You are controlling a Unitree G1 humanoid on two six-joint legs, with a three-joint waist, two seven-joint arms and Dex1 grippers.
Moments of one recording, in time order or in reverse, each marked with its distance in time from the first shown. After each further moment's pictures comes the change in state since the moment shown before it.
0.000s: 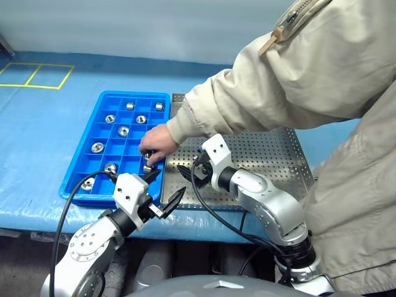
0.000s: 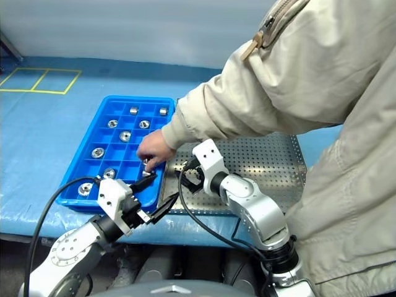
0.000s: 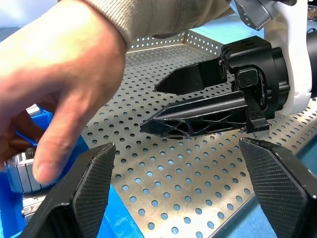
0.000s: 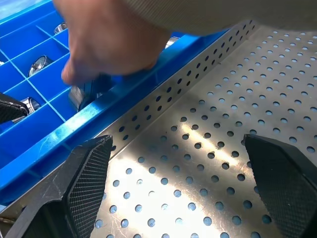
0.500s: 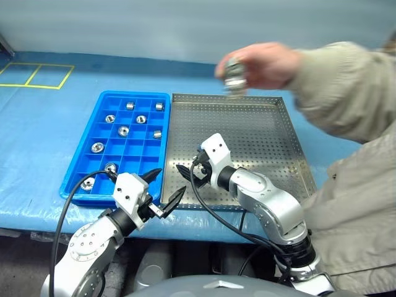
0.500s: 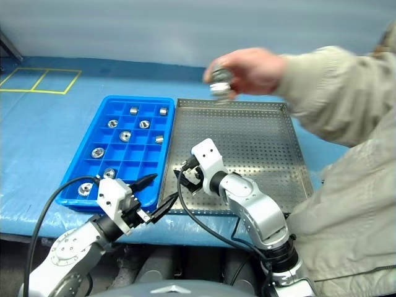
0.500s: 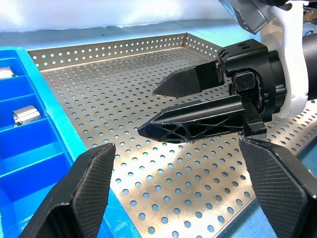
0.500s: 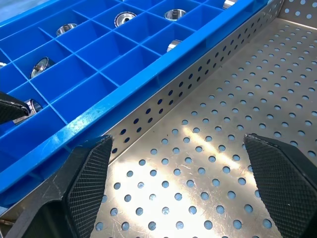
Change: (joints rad) left arm -0.002 0.001 -0.001 0.000 0.000 -0.004 -0.001; right arm -0.007 -0.001 0.002 0.002 0.002 -0.004 0.000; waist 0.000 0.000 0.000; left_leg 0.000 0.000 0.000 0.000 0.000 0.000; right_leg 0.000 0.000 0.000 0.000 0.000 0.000
